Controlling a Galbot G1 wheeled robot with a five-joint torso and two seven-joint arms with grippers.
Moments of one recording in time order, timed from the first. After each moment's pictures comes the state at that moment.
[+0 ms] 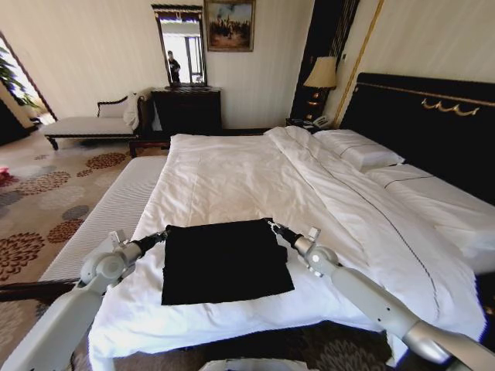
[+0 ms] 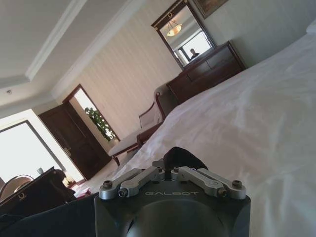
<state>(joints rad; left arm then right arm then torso) 1.19 -0.81 -0.59 -1.87 -1.25 0.46 0.04 -0.75 0.80 -0.11 1.52 1.38 0.04 -0.27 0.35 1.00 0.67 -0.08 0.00</state>
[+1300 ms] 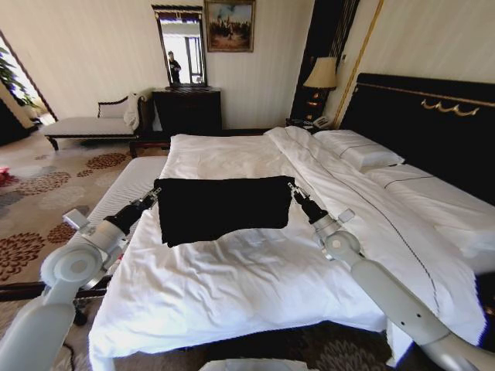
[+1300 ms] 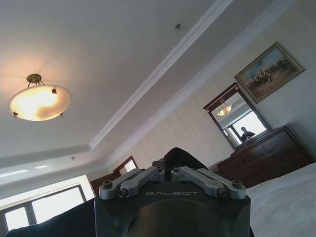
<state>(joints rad) 1.24 -0.87 -0.81 -2.16 -1.39 0.37 0.06 -0.86 0.80 0.15 1.70 1.43 0.20 -0.43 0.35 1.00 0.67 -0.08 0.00</state>
